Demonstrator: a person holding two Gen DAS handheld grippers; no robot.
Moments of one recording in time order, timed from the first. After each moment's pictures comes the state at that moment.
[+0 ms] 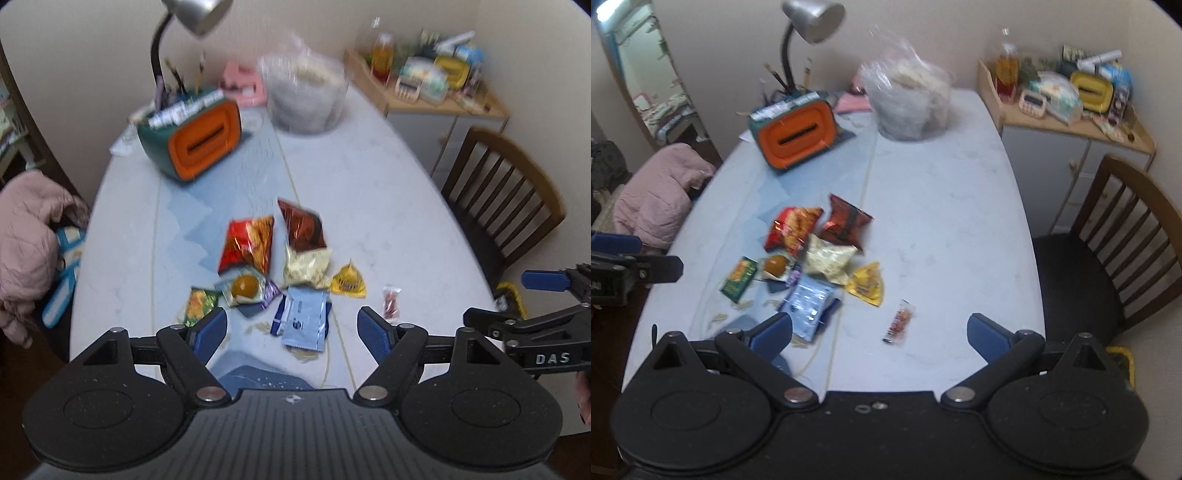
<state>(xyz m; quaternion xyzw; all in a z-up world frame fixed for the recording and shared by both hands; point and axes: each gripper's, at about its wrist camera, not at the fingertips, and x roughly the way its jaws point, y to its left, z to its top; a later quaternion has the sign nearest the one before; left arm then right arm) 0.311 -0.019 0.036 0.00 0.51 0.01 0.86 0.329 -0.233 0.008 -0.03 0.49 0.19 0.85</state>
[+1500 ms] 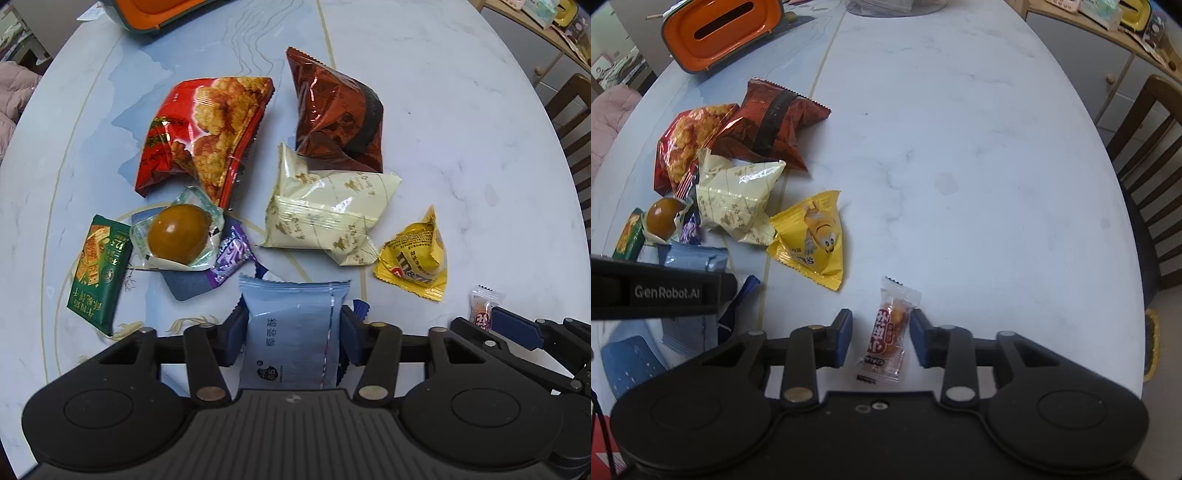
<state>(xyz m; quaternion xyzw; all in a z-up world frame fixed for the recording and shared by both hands) 0.434 -0.025 -0.176 -0.07 0.63 0.08 0.77 0.419 -0.186 -0.176 -0.06 0.59 0.15 0.79</state>
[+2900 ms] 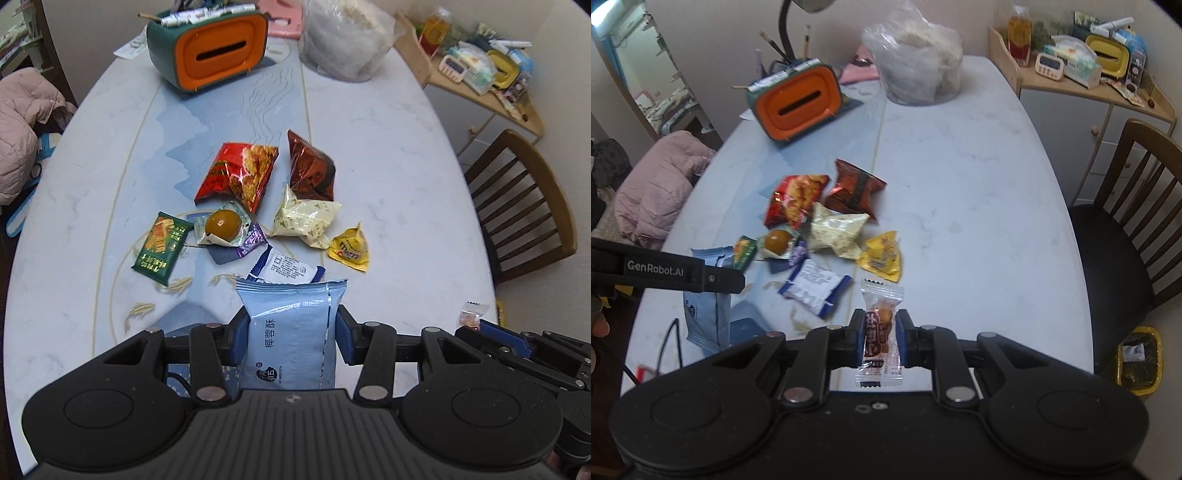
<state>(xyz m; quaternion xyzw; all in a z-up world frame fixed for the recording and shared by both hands) 0.320 0.002 -0.033 -0.12 0.55 0.04 0.82 0.323 -0.217 -0.039 -0.01 0.50 0.21 0.84</state>
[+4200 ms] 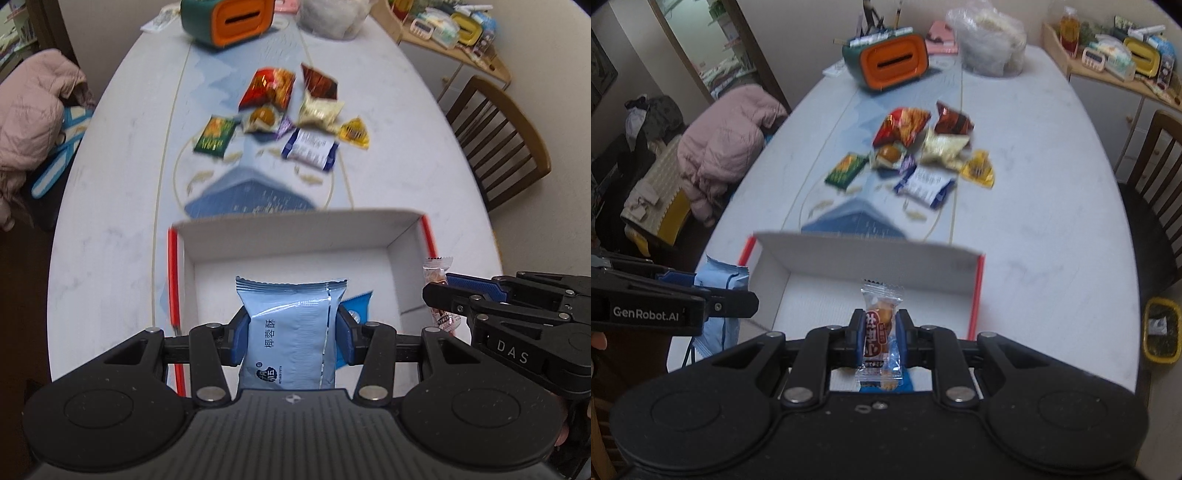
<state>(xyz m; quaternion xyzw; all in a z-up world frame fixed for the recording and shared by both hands) 0.116 0.019 -0.015 -0.09 0.58 0.01 0.81 0.152 -0.173 -0.021 -0.03 0.53 0.27 0.81</state>
